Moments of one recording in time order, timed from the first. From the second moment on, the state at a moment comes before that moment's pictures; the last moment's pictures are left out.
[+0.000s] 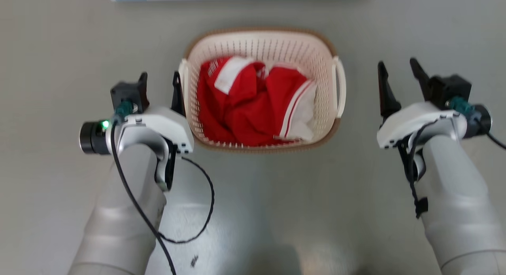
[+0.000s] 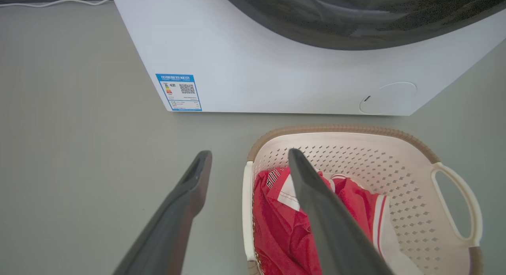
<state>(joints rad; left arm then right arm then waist) -0.74 0.03 -0.17 0.83 -0.23 0.11 -0.26 -0.73 -0.05 -0.13 0.82 -0.07 0.12 -0.25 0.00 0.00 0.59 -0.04</state>
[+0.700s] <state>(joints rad) -0.87 0.03 -0.18 0.92 -0.25 0.14 -0.26 -0.87 -0.06 -0.07 0.89 -0.03 0.12 -0.25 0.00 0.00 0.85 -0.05</state>
